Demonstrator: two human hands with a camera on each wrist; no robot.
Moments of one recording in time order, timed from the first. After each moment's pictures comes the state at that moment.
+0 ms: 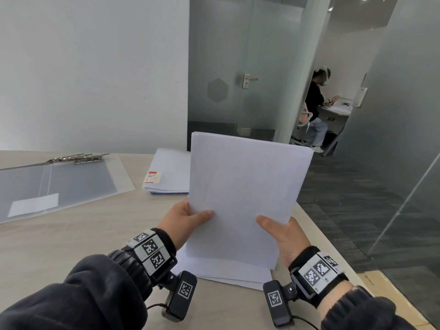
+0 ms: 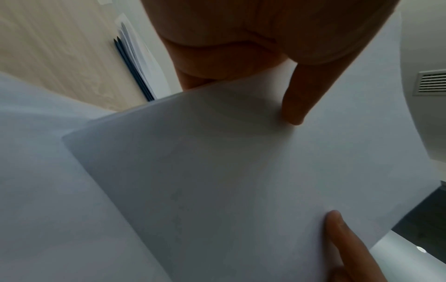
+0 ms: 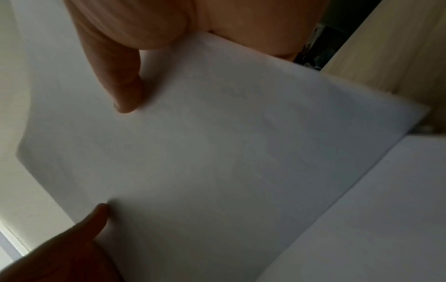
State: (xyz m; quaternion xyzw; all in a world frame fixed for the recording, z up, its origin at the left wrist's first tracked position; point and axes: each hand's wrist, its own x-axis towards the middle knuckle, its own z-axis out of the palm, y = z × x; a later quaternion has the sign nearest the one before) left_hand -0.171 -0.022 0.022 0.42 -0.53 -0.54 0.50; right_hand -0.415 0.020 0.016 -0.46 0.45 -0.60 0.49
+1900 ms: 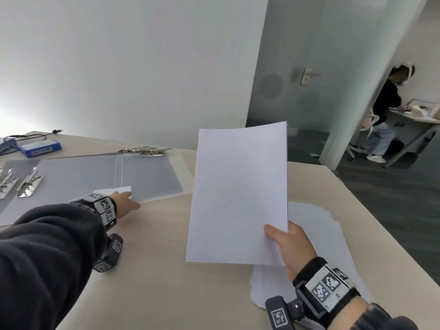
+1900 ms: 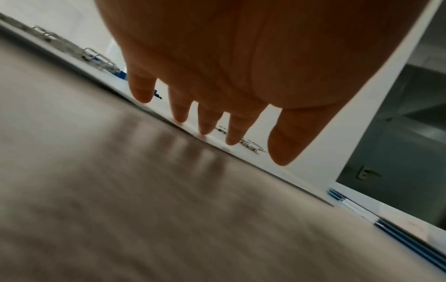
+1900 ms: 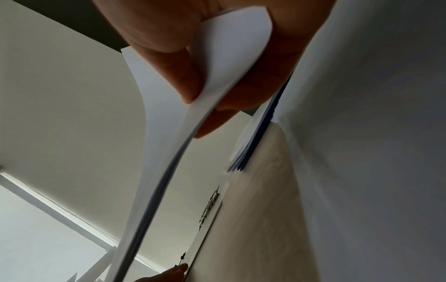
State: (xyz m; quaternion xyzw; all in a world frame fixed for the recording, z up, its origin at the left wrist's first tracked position) left_hand 0.159 -0.139 -0.001 0.83 -0.53 -0.17 -0.05; right_hand -0.251 -0.060 -0.002 -0.51 0.56 -0.46 0.46
